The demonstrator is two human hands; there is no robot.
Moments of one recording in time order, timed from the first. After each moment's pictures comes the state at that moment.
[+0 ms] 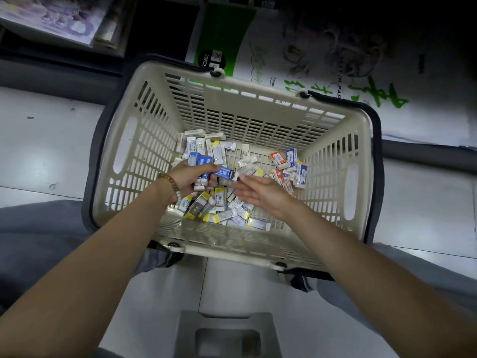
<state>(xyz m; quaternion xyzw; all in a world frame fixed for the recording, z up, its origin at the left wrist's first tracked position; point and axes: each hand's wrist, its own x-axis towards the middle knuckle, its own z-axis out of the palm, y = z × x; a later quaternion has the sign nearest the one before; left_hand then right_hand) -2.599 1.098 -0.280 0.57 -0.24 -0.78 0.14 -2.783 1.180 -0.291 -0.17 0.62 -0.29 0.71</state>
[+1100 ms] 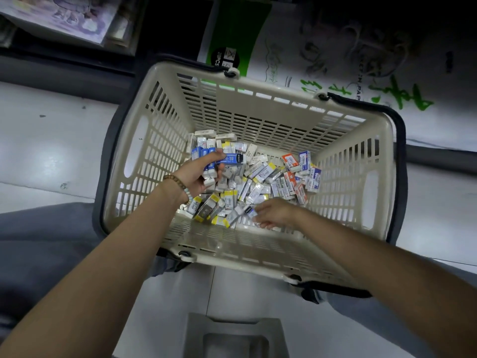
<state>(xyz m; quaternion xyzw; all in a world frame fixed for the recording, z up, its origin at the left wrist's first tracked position) -2.602 1.087 -0.272 0.55 -0.12 -0.80 0.22 -2.789 1.189 -0.320 -0.31 0.68 0.02 0.67</state>
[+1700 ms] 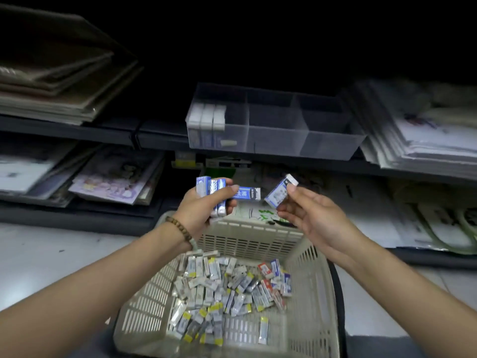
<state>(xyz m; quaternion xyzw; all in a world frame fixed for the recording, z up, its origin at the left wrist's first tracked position) -2.654 1.056 -0.038 0.39 -0.38 -0.74 0.39 -2.834 1.143 -0.012 -0.25 0.54 -0.57 0.57</state>
